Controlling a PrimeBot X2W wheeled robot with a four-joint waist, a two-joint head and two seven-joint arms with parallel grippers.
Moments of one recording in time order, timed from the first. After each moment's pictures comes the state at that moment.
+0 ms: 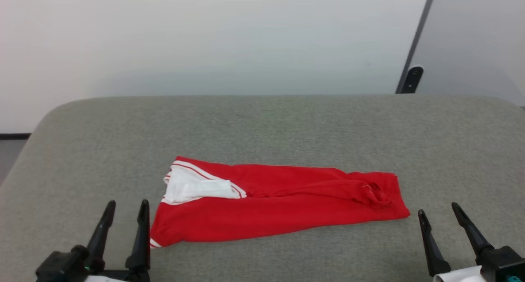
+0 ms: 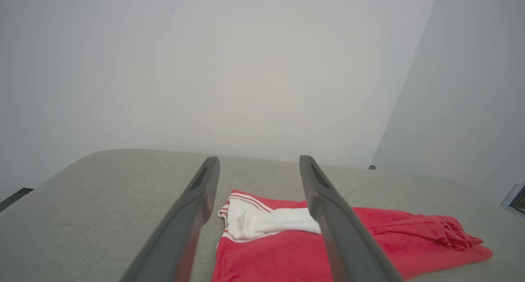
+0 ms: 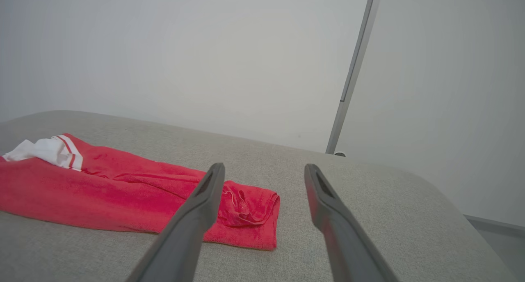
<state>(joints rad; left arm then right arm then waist) 0.10 0.35 -0.13 -0.08 -0.51 0.04 -0.26 0.07 -0.18 0.03 0.07 0.08 0.13 -0.26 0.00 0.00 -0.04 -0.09</state>
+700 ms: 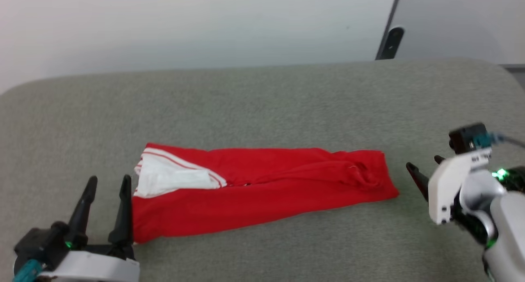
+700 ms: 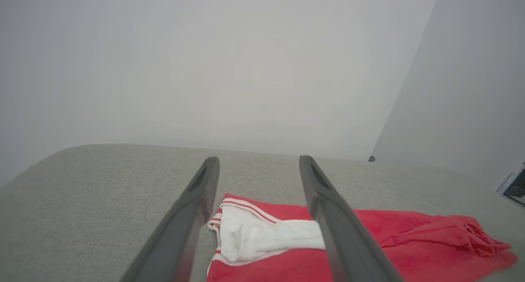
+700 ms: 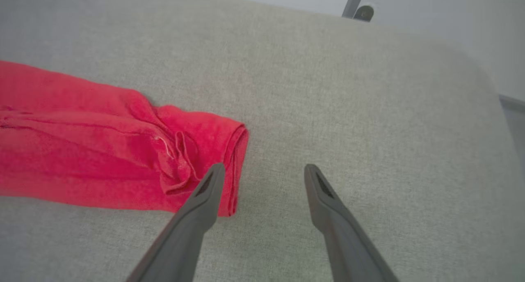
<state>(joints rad) 0.01 0.34 -0.04 -0.01 -0.48 -0.04 -0.25 -0.44 -0.33 0.23 0.38 0.36 0.13 0.43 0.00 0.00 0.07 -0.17</state>
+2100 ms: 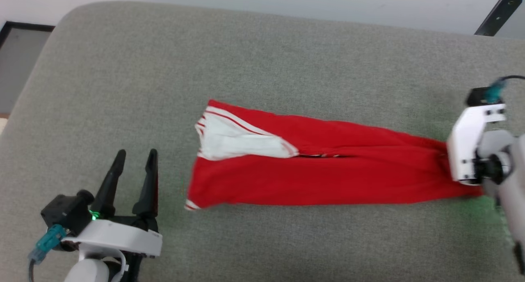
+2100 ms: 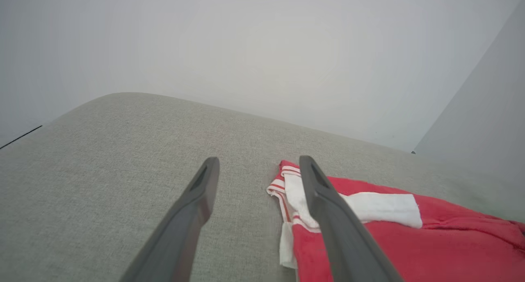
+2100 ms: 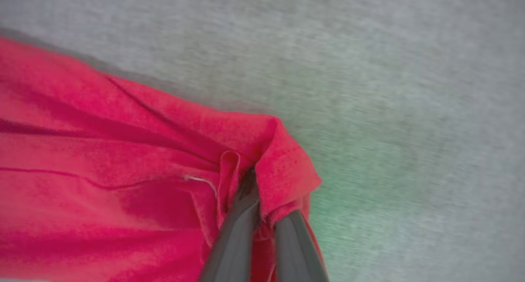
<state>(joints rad) -0.16 0.29 -0.11 0.11 -0.53 -0.08 -0.25 -0.81 -0.26 0.07 0.85 0.20 0.14 0.89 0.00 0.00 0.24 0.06</state>
